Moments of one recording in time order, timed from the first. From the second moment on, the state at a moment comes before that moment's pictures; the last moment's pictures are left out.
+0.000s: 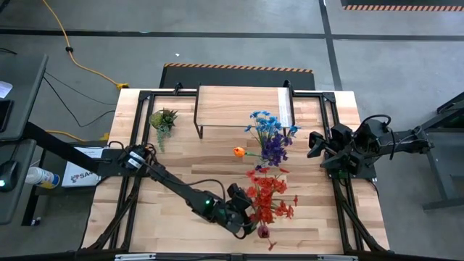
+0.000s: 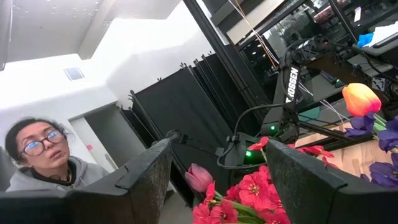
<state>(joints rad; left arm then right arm) -0.53 2.11 1.51 -0.03 -0.68 -0.73 0.13 0.36 0.45 0.22 -0.35 0.70</state>
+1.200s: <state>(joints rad) -0.53 2.20 1.51 0.13 -0.73 -0.71 0.13 0.36 0.45 0.20 -0.35 0.70</state>
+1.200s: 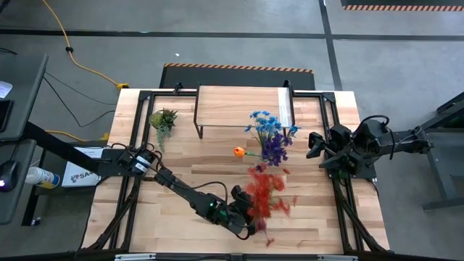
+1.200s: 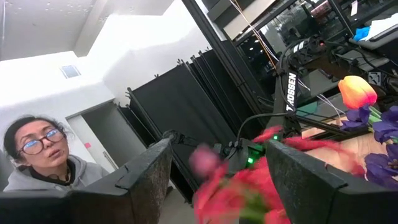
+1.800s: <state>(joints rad) -0.53 2.20 1.51 0.13 -0.73 -0.71 0.13 0.36 0.45 0.20 -0.35 0.70</state>
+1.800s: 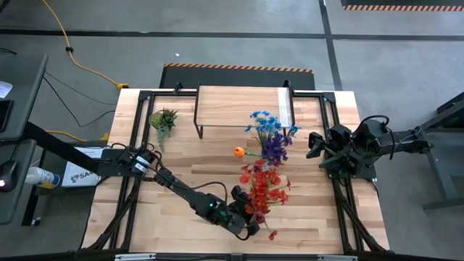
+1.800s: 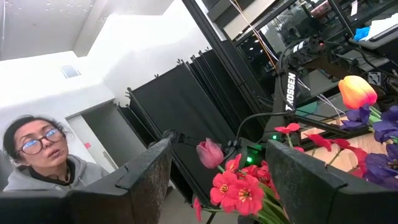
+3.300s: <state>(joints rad) -0.69 2.10 2.25 -0.64 -0.91 -0.65 0.13 0.36 0.45 0.18 -0.34 0.69</state>
